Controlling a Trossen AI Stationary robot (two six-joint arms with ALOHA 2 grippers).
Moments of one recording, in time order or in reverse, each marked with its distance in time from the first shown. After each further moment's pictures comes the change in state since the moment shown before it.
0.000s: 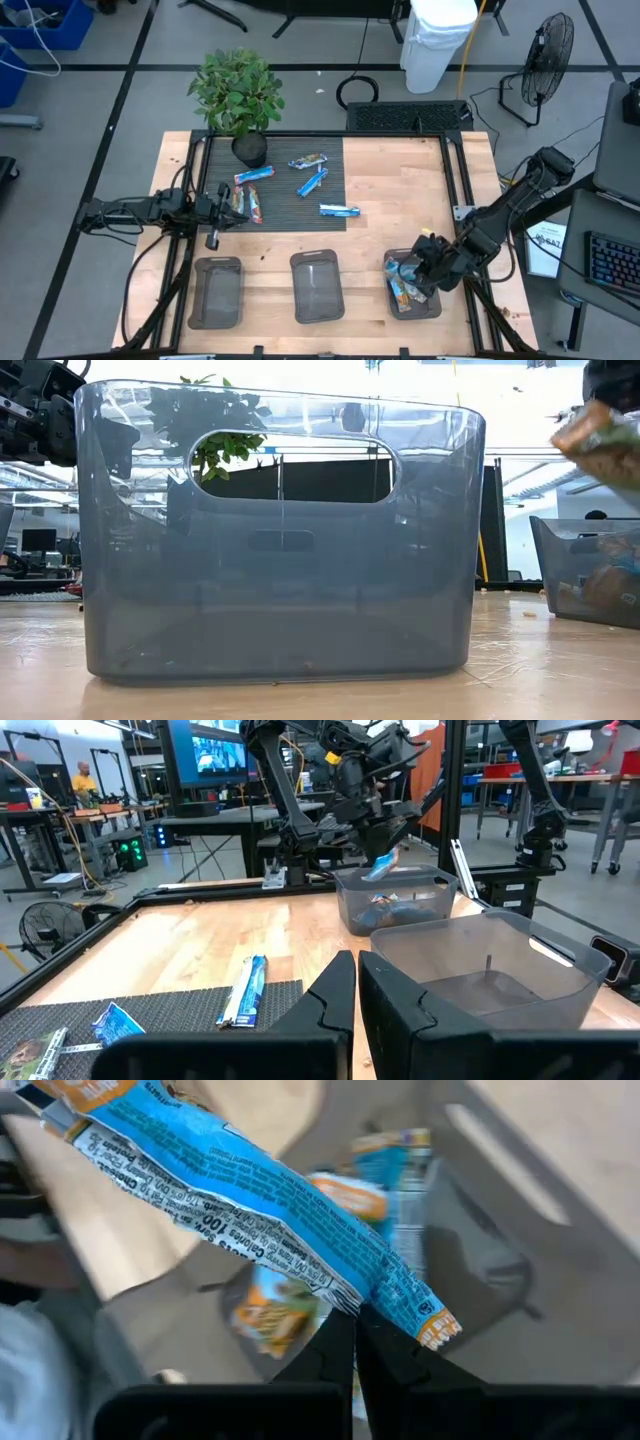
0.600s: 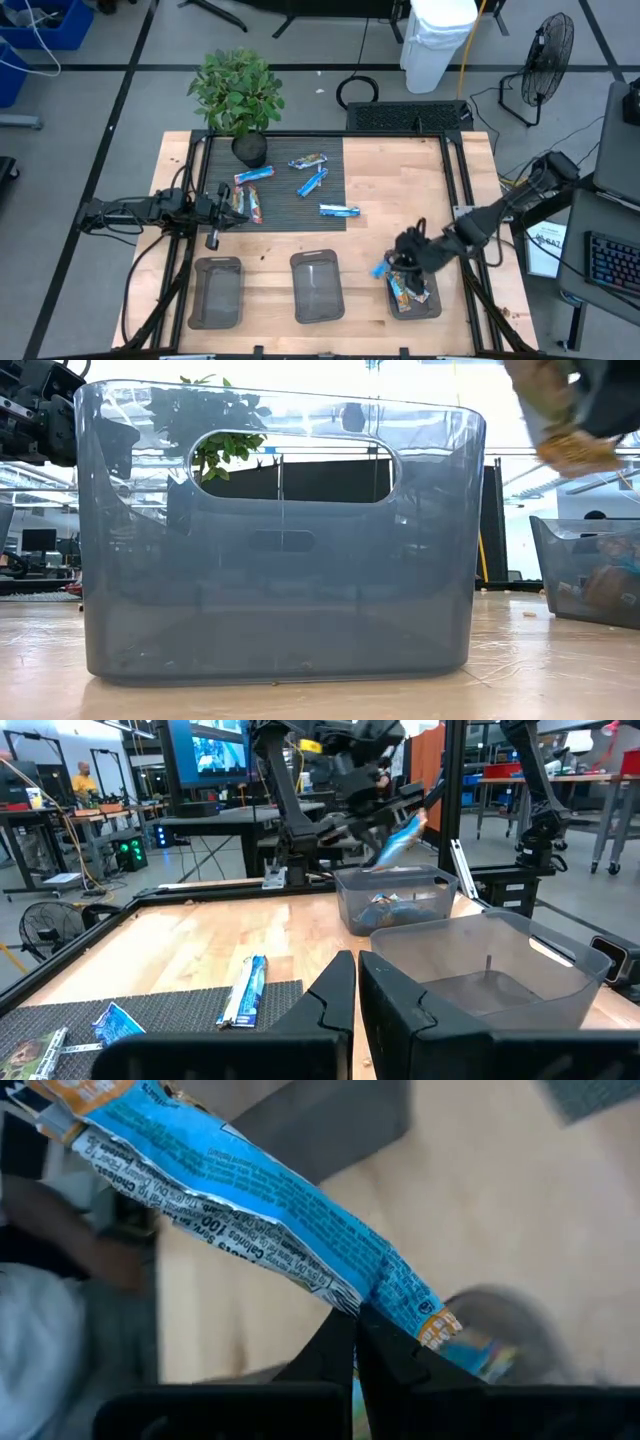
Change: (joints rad) left arm 0.000 0.000 0.000 0.000 0.000 0.000; right arm -0.171 0.000 -0.001 0.311 0.003 -0.536
